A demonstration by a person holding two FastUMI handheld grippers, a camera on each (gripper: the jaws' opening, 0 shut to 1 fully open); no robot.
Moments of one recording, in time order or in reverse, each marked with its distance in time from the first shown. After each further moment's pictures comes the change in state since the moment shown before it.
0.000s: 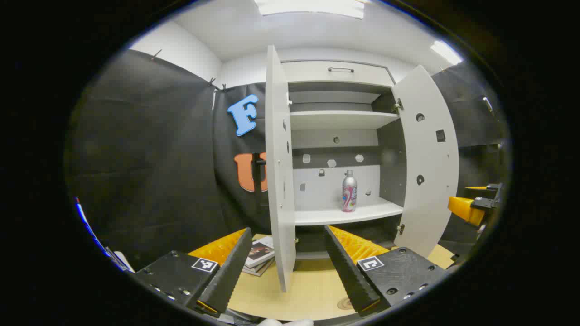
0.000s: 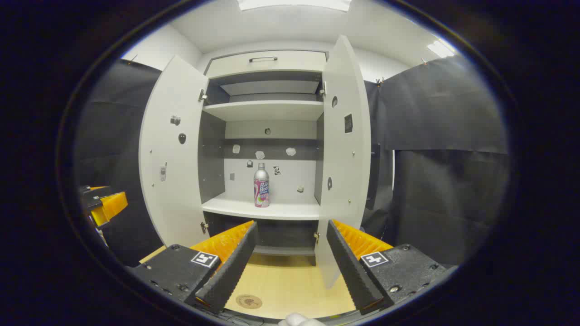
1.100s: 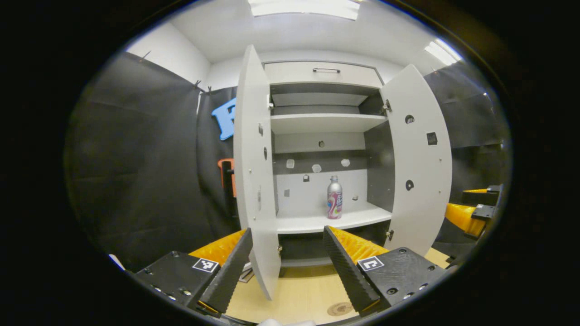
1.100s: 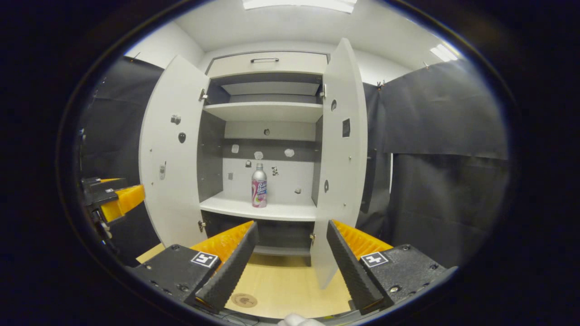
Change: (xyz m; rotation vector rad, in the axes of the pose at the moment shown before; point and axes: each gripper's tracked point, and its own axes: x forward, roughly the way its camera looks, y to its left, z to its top) left arm 0.047 -0.049 0.021 0.020 -0.042 -0.087; right arm -0.003 -0.005 0.003 -0.026 0.009 -0.006
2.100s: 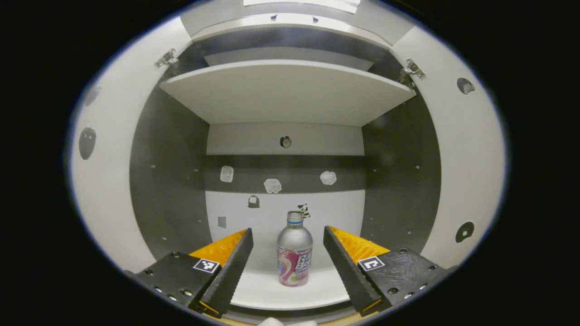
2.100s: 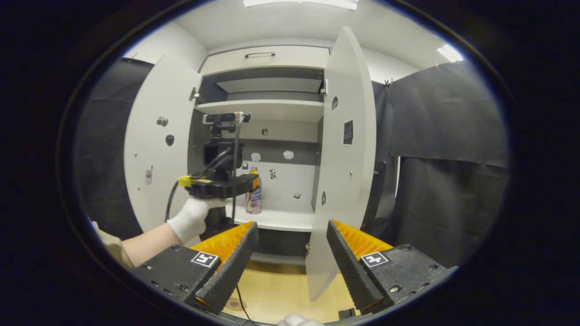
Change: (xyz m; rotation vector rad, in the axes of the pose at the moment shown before) left arm 0.335 -0.136 -0.004 -0.054 -0.025 -0.069; right arm 0.054 -0.029 0.024 -0.026 0.017 0.033
